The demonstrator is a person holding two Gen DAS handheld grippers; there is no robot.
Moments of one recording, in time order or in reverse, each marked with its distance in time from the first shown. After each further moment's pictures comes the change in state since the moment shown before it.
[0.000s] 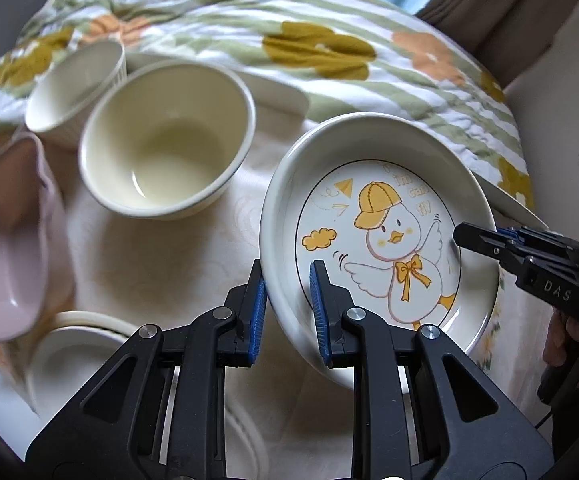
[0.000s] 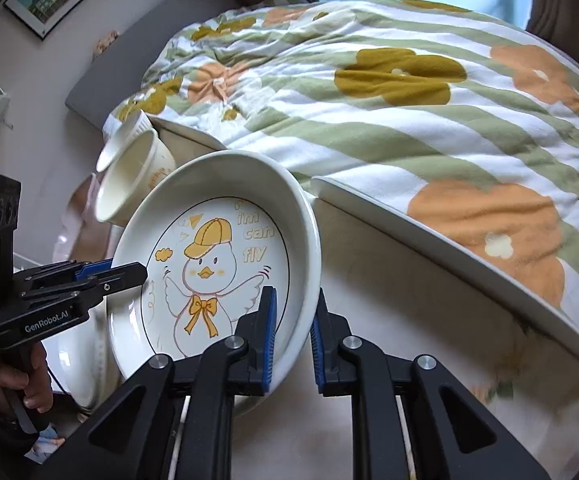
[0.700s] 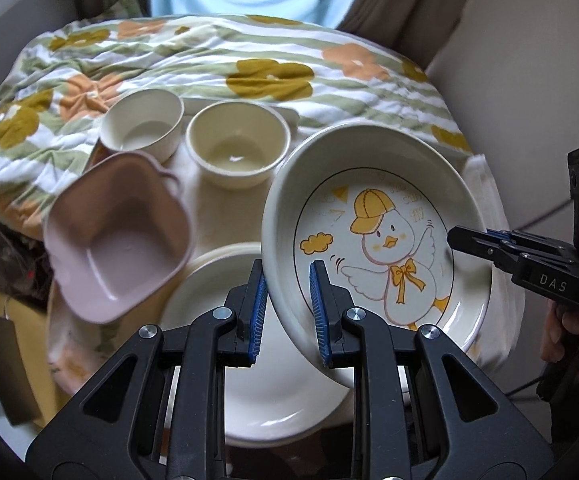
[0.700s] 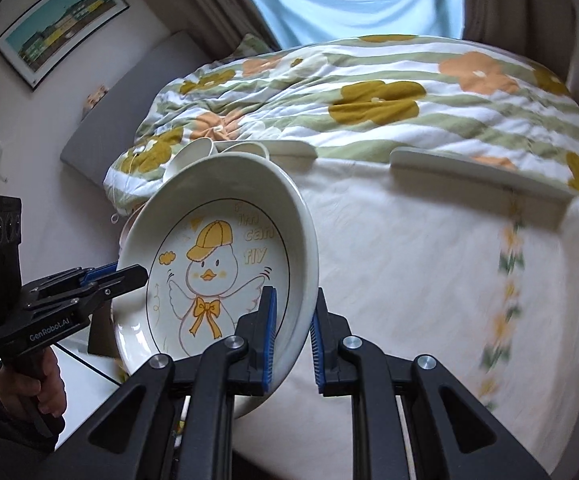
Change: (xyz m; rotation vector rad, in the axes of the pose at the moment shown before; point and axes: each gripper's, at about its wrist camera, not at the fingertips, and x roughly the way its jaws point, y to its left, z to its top) left arm -0.133 0.104 -0.069 0.265 -0.083 -0.164; right arm -0.060 0.165 -0.089 0.206 -0.193 -0.121
